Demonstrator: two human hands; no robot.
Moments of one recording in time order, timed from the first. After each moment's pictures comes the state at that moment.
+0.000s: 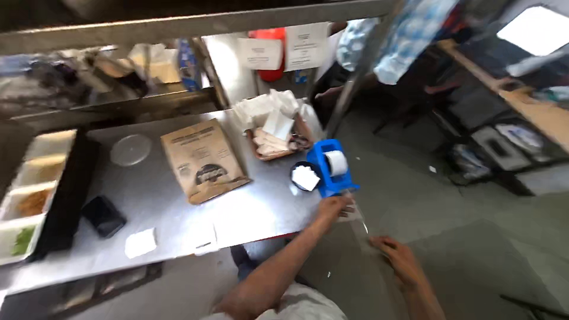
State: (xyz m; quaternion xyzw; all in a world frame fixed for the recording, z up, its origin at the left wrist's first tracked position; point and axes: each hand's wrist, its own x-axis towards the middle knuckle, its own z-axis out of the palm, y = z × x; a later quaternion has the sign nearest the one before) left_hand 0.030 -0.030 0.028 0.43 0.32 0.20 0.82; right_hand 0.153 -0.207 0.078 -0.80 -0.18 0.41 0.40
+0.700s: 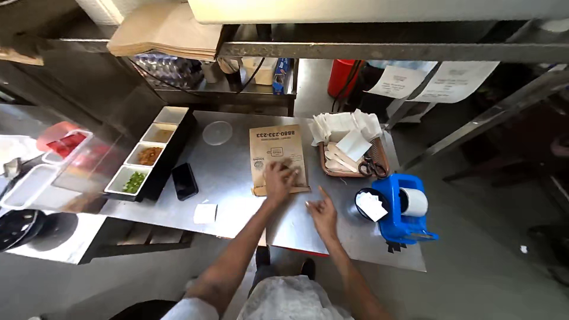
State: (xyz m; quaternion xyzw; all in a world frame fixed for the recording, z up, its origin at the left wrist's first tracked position) left_hand -0.267 0.146 0.034 0.73 0.58 0.31 0.17; right_hand -0.099 0.040 0.006 -0.63 -0.46 0.40 0.48
